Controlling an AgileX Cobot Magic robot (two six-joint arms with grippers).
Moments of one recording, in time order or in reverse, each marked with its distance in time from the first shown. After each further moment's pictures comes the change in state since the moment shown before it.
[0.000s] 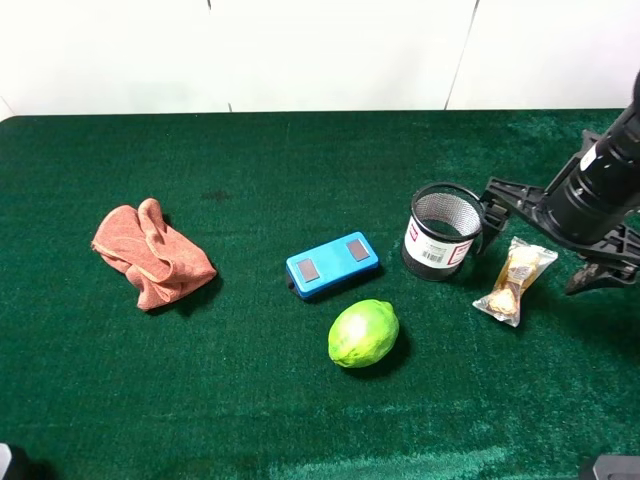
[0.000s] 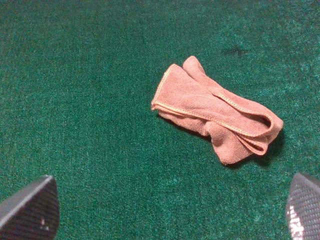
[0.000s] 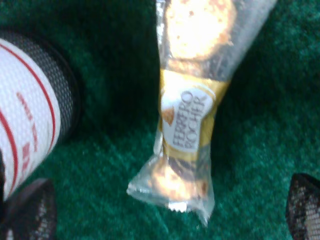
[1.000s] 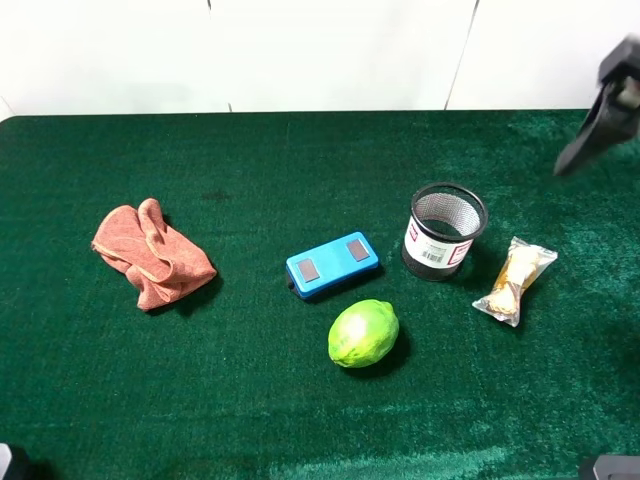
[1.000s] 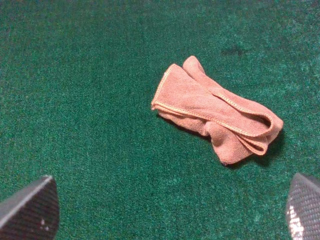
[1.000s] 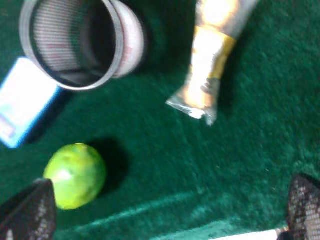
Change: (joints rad) left arm 0.000 0.000 0.000 0.000 0.000 0.000; right arm 0.000 -0.446 -0.254 0.067 0.473 -0.141
